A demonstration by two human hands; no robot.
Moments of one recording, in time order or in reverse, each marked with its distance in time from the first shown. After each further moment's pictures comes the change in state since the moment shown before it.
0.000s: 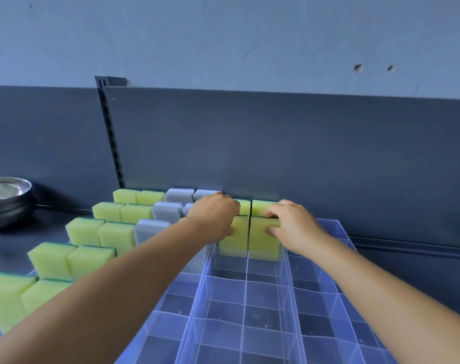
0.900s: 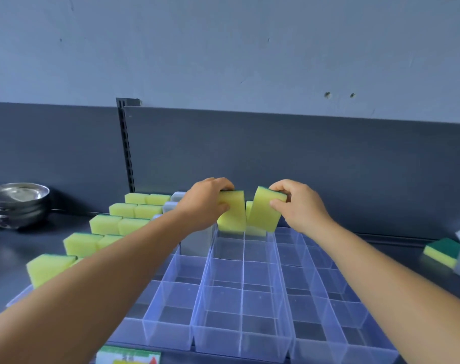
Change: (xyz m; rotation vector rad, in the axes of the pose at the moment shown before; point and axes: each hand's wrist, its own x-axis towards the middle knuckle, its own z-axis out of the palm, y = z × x) left_hand -0.062 -0.007 -0.044 -0.484 0.246 -0.033; right_hand -0.051 -0.023 -0.054 0.326 0.287 0.080
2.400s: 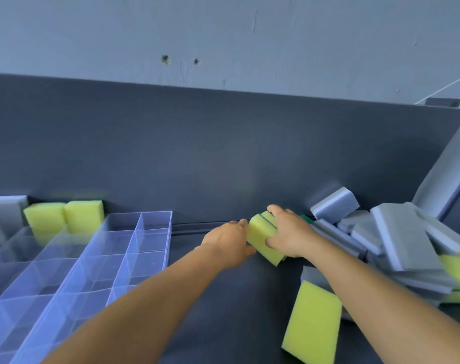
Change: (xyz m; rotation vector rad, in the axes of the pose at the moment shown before) left_hand 0.080 0.279 0.254 0.067 -0.434 0.157; right_hand -0.024 0.274 -0.158 -0.438 -0.303 0.415
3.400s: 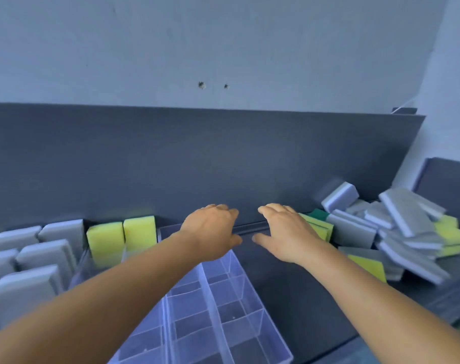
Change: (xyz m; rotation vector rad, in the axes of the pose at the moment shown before) left_hand -0.087 -0.121 -0.098 0.267 0.149 0.289; right_hand -0.078 -0.152 0.014 -0.130 0.223 -0.057
